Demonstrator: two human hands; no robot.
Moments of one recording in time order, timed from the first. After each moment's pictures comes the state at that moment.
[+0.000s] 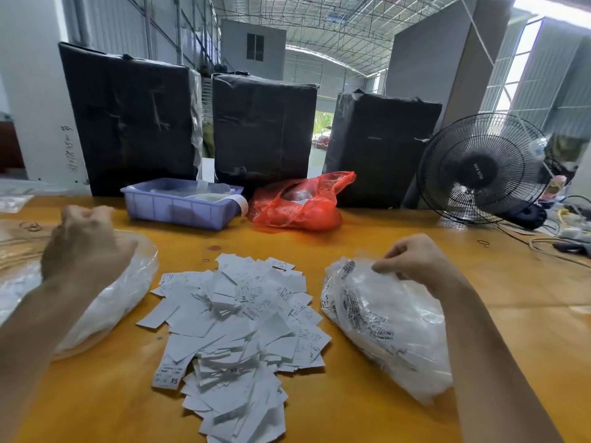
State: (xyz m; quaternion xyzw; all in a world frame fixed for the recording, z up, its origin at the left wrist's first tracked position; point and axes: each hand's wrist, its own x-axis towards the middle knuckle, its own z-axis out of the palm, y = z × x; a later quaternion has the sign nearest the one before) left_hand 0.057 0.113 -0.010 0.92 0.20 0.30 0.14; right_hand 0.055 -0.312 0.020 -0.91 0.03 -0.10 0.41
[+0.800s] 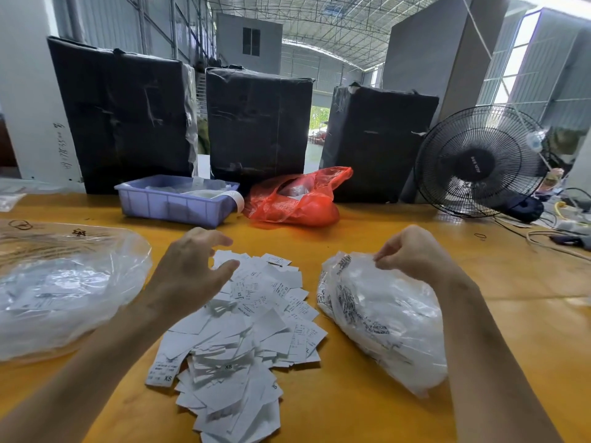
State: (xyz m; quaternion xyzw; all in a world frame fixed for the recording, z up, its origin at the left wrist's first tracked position) left_hand 0.017 -0.006 -0.006 0.91 -0.11 0.29 0.29; right_hand 0.056 -0.317 0.021 -0.96 0.01 -0.12 0.26
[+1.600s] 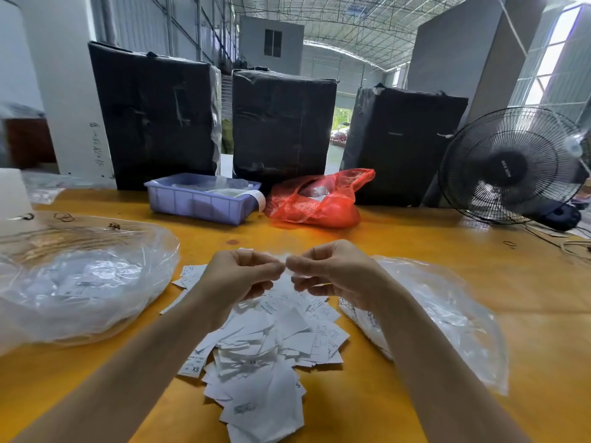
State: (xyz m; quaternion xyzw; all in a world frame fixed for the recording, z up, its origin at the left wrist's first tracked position) left_hand 0.011 -0.024 -0.012 0.69 -0.01 0.01 0.72; right_hand 0.034 -0.196 0.012 -0.78 -0.16 0.14 0.59
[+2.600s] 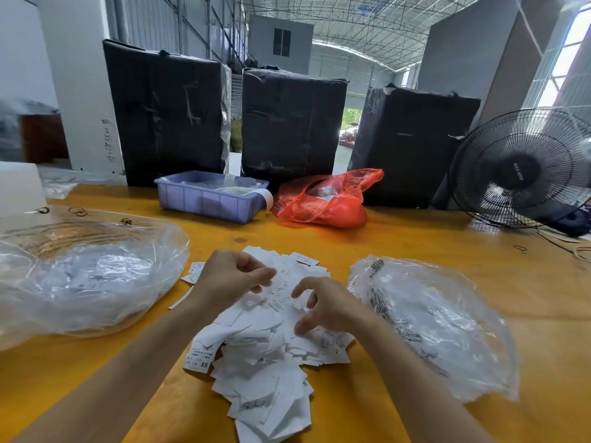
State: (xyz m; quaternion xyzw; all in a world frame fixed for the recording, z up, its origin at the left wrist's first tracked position) left_hand 0.030 -0.003 -0.032 0.80 -0.01 0.11 0.59; right_hand 0.056 -0.184 -0.044 -0.95 -0.17 0.08 0.25
